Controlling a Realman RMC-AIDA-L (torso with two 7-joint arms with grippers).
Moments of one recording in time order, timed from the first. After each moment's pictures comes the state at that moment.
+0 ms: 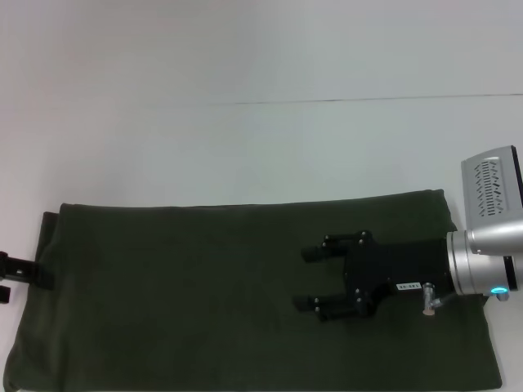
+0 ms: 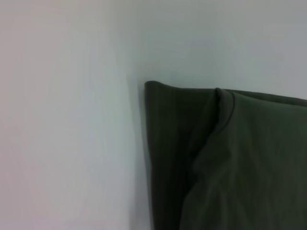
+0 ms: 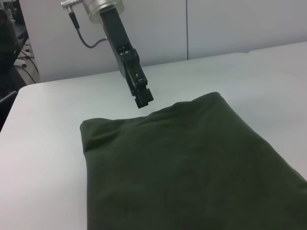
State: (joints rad) left arm -0.67 -1.92 0.41 0.81 2.82 1.64 -2.45; right arm 0.66 2.10 -0.78 -0.48 -2.12 -1.42 1.14
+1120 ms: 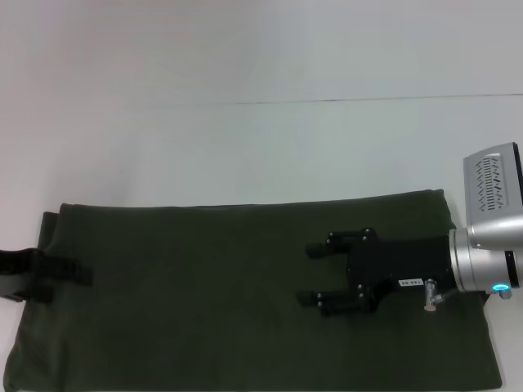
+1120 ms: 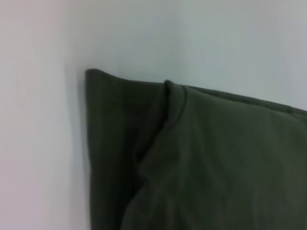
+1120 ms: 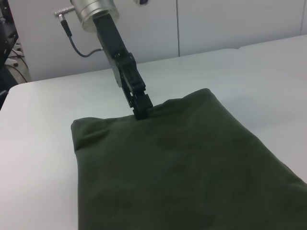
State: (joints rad) left arm -0.67 -1.92 0.44 0.69 2.71 1.60 -2.46; right arm 0.66 2.10 -0.78 -0.48 -2.12 -1.41 1.16
